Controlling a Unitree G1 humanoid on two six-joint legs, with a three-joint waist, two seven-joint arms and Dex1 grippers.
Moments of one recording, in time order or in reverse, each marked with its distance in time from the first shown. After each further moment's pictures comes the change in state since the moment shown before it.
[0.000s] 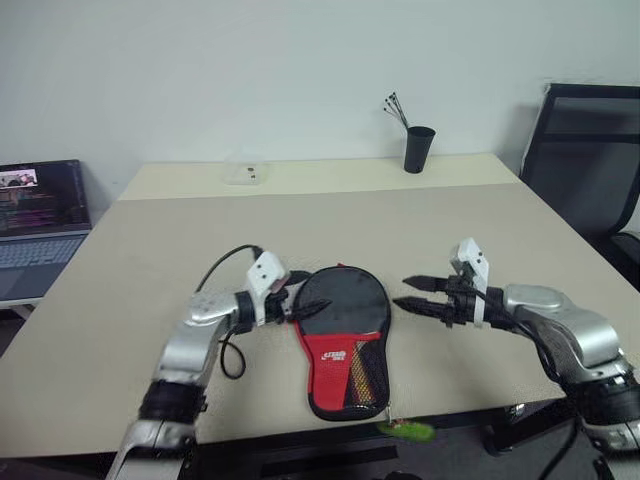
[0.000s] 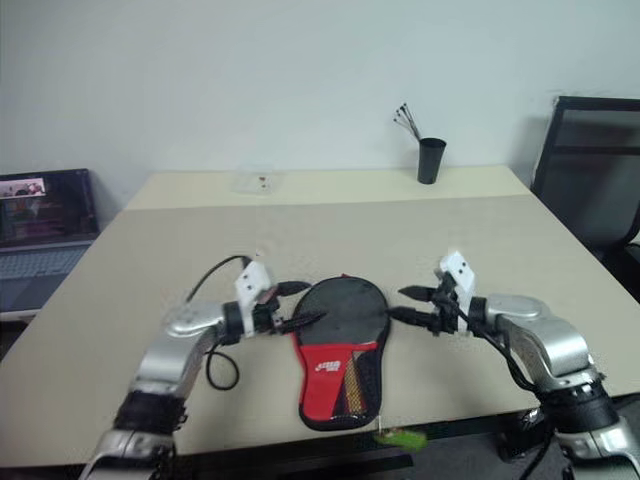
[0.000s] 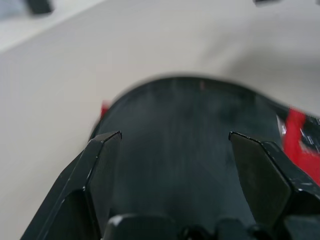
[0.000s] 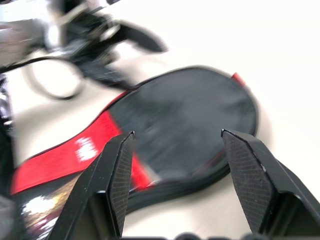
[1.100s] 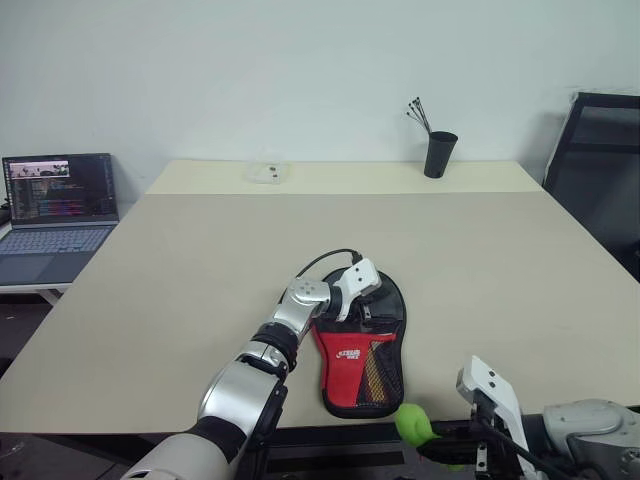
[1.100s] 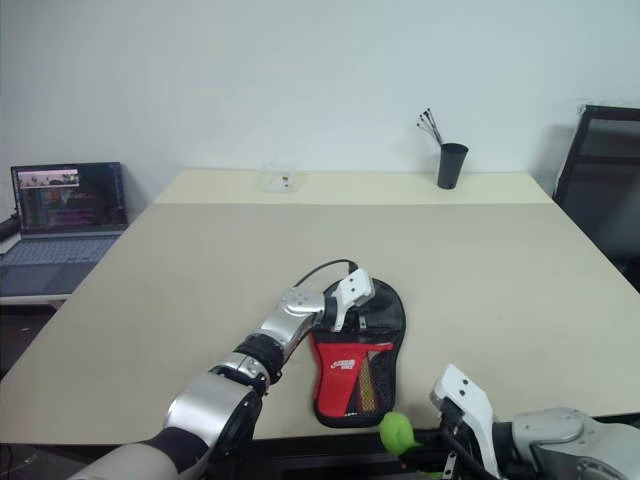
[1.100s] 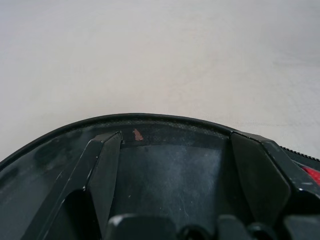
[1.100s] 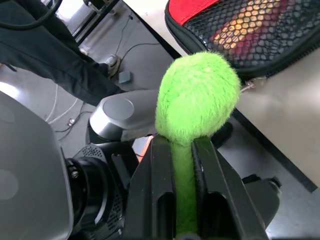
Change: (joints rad) left arm -0.659 -0.413 -0.253 1.121 0.273 -0.557 -0.051; right arm 0.651 -0.175 -0.225 -0.947 0.400 0.781 -0.254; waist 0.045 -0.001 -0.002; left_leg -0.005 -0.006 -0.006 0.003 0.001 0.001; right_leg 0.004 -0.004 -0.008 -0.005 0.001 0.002
